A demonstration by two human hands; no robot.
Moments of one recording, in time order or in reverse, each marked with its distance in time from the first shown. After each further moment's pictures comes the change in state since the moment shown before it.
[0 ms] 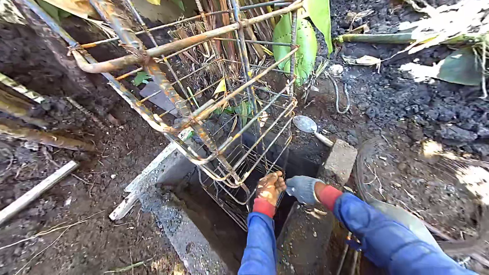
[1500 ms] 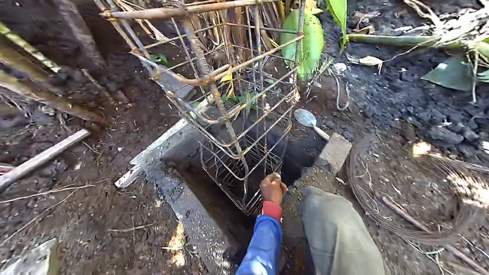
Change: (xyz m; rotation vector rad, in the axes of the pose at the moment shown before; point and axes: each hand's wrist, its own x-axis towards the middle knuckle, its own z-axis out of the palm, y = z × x) left_hand -0.066 -0.054 0.003 0.250 0.215 0.165; right_hand -0.231 -0.036 0.069 0.857 0.247 0.847
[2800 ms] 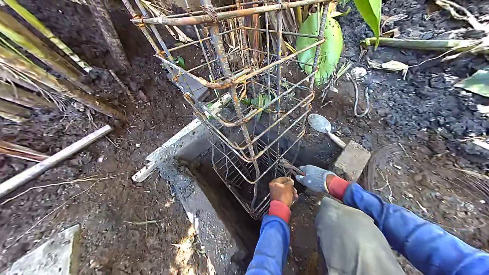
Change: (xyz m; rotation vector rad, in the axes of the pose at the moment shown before) left_hand -0.002 0.033 -0.007 0.104 -0.055 -0.076; right_hand 0.141 -0.164 0.046 -0.786 -0.118 -0.759
